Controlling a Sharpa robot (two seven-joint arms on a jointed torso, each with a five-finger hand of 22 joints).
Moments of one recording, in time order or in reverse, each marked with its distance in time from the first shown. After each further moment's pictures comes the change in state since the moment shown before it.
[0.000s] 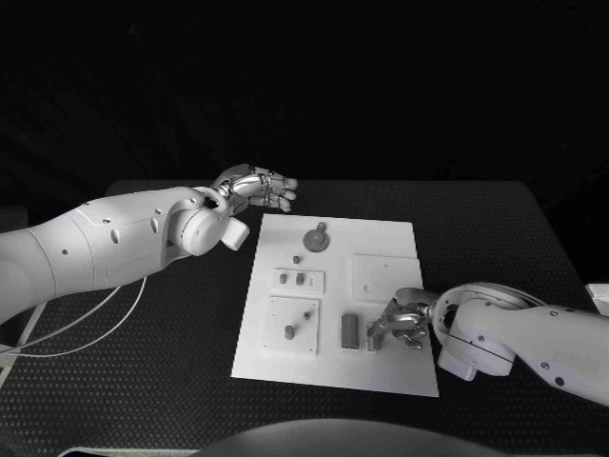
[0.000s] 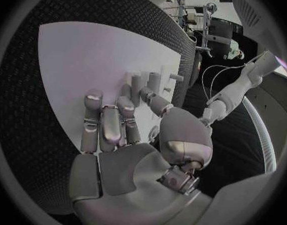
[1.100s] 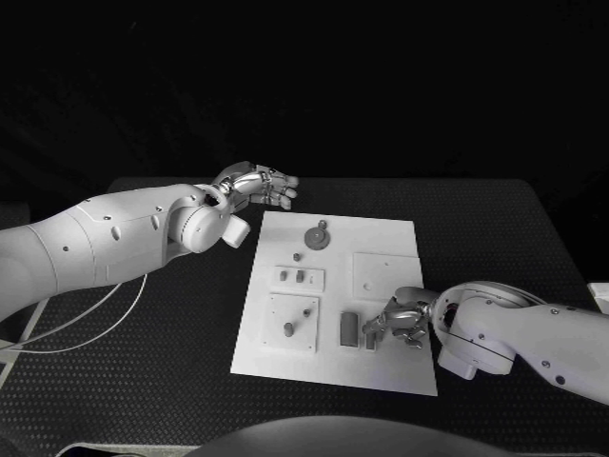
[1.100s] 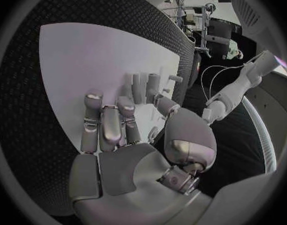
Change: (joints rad) left arm 0.000 -0.002 0.000 0.000 0.000 0.002 -0.003; left_hand 0.000 0.000 0.002 0.002 0.000 0.000 0.000 0.000 -0.001 0.000 0.000 0.000 -0.001 0.000 0.000 -0.004 0.003 0.000 0.000 0.000 0.000 0.000; right arm 0.000 0.002 0.000 0.004 0.007 0.006 0.001; right_hand -0.067 -0.128 0.029 0.104 0.000 0.001 -0.001 0.000 -0.004 0.000 0.000 -0.005 -0.007 -0.007 -0.004 0.000 -0.009 0.000 0.011 -0.007 -0.004 0.000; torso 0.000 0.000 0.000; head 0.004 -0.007
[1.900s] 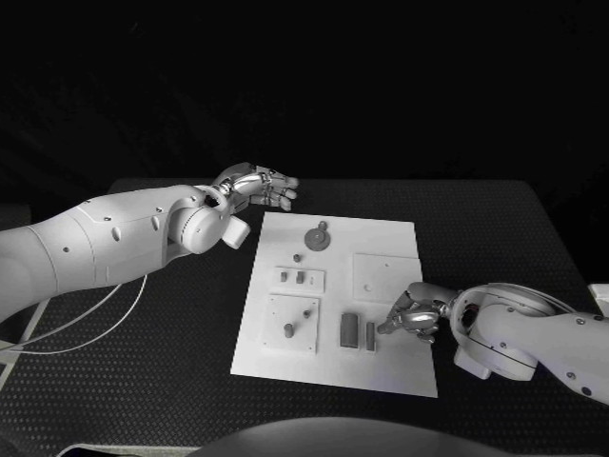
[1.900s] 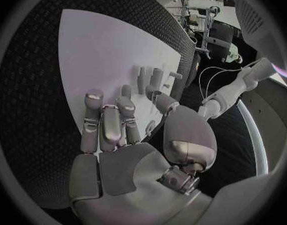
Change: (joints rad) left arm 0.000 -0.001 0.000 0.000 0.000 0.001 -0.001; left_hand 0.000 0.000 0.000 0.000 0.000 0.000 0.000 0.000 -0.001 0.000 0.000 0.000 0.000 0.000 0.000 0.000 0.002 0.000 0.000 0.000 0.000 -0.001; right arm 0.000 -0.078 0.001 0.024 -0.100 -0.043 0.114; right_hand 0.101 -0.025 0.009 -0.067 0.000 -0.046 0.006 -0.024 -0.011 -0.010 0.018 -0.002 0.001 -0.011 0.008 0.000 -0.013 0.001 0.000 0.000 0.000 0.000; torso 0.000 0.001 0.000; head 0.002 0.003
